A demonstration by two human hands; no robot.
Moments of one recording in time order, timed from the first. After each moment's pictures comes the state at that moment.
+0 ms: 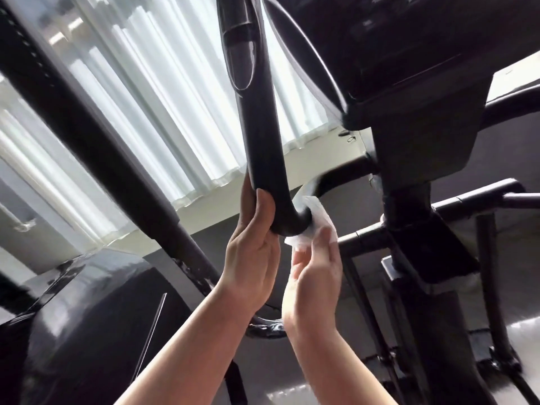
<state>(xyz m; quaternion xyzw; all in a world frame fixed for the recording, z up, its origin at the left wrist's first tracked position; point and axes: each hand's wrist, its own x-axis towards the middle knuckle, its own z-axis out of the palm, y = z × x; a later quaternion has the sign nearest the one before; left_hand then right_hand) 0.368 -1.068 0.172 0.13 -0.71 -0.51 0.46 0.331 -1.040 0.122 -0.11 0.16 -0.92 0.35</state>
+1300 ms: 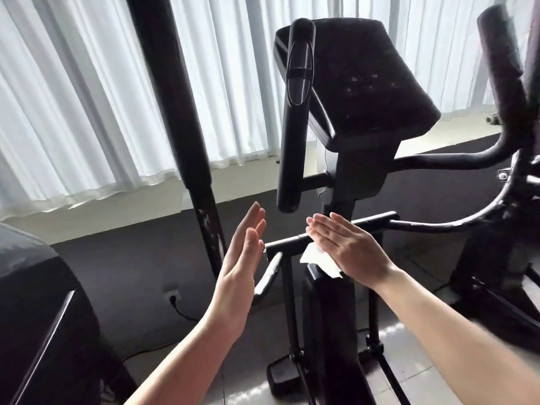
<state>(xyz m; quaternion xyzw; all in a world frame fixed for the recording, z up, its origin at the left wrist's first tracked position) 0.461 -1.012 0.139 0.13 -0.67 -0.58 0.45 0.209 -0.991 0.065 -0.66 0.56 -0.17 -0.47</state>
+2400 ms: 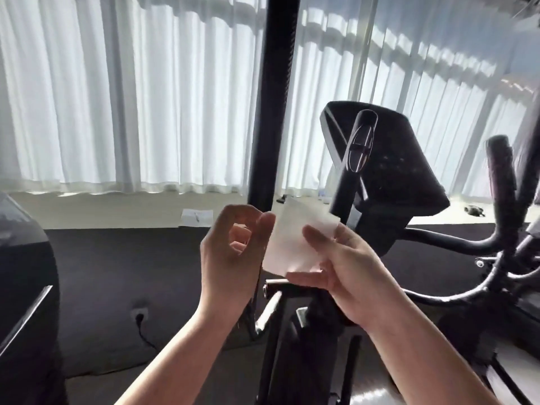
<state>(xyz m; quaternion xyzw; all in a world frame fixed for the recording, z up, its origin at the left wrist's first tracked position) 0.519 -1.028 0.204 0.15 -0.63 -0.38 0.66 0.402 -0.938 0.232 -0.38 0.45 -0.71 0.39</state>
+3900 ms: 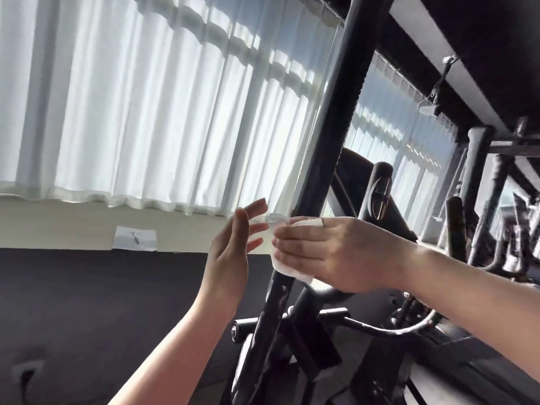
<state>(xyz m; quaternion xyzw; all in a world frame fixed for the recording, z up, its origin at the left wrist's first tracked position) 0.527 -1.145 0.222 -0.01 -0.57 -0.60 0.57 0.385 -1.027 0.310 -0.76 0.37 0.23 -0.49</state>
